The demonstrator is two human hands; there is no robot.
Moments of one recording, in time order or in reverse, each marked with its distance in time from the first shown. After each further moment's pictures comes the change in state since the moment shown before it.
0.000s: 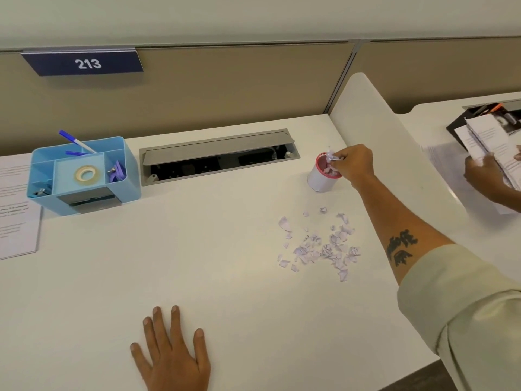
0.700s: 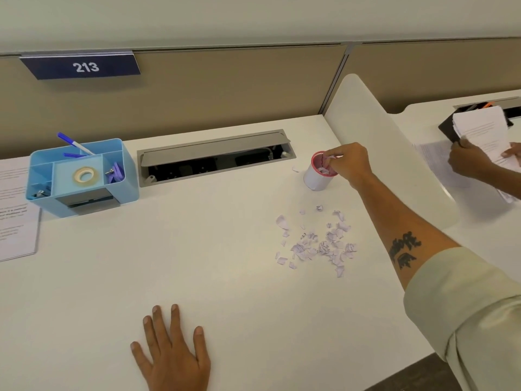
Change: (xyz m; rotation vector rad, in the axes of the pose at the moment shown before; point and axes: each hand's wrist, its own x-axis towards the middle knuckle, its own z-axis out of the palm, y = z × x) left_hand -0.001 -0.002 -0.001 -0.001 -0.022 0.005; right_hand -0.023 -0.010 -0.015 -0.034 0.017 -0.141
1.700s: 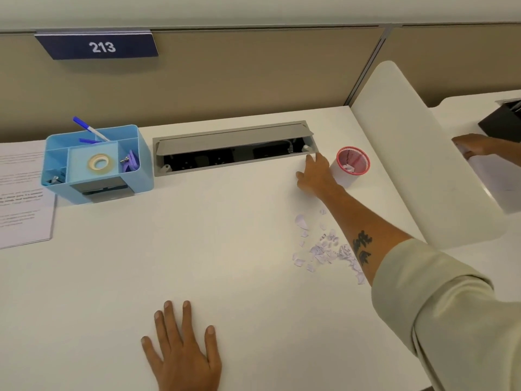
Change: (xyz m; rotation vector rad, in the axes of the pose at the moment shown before) left_hand 0.002 -0.005 0.008 0.017 0.004 0.005; right_hand -0.005 -0.037 0.139 -0.483 -0.338 -0.064
